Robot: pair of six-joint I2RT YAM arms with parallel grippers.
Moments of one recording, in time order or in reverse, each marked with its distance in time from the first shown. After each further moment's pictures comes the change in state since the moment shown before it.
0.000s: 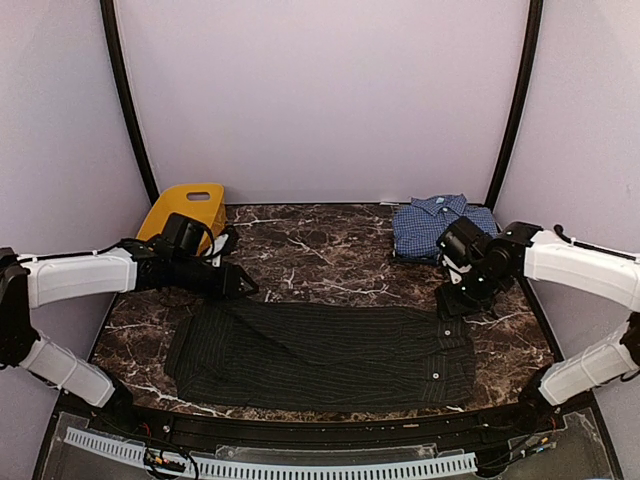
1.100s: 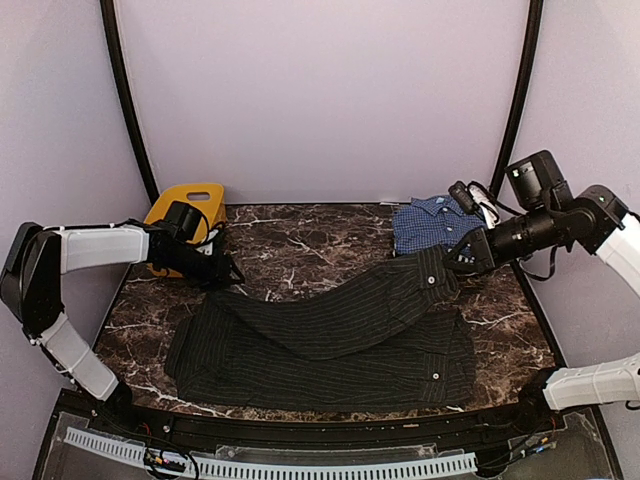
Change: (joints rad) left arm 0.166 0.209 0.158 -0.150 0.049 0.023; right arm -0.088 -0.238 0.303 -0.069 -0.575 -0.262
